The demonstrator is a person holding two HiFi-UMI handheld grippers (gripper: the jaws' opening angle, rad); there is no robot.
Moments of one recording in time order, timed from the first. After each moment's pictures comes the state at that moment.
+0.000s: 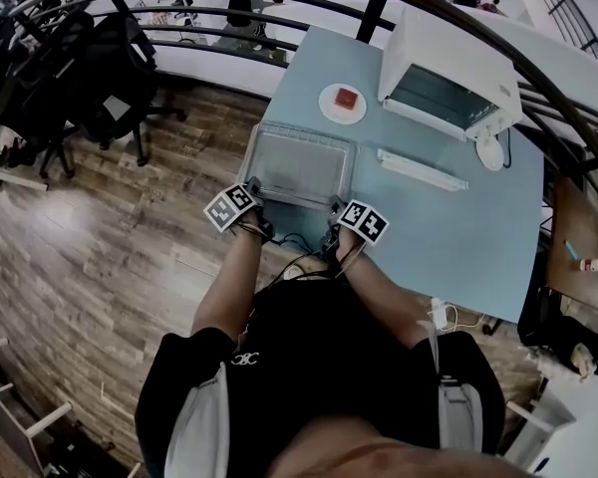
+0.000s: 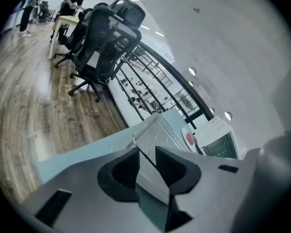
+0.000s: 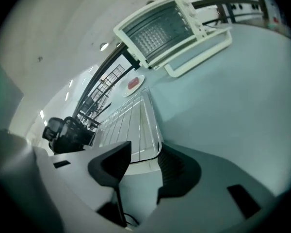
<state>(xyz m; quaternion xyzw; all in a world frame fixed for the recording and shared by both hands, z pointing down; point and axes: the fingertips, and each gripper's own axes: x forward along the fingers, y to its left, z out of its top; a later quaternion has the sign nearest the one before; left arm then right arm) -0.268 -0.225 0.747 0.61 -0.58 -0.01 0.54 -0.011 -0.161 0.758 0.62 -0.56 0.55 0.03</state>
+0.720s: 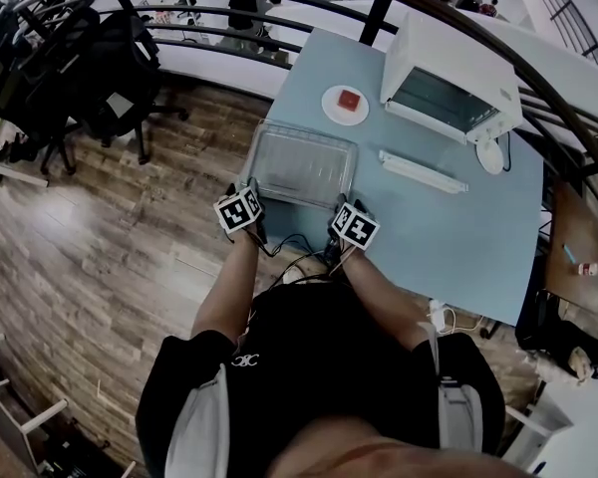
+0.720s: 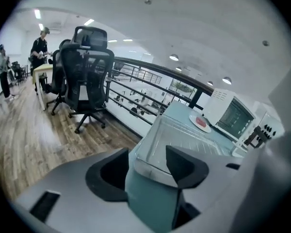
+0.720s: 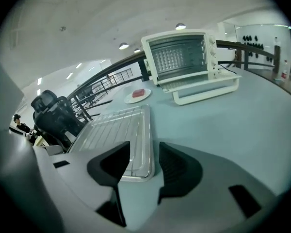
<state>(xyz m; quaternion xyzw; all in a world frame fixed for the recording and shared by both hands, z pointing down) -0.294 -0.218 0.739 0.65 -0.64 0.15 0.38 0.010 -0.164 0.739 0.69 -0.59 0.39 0.13</state>
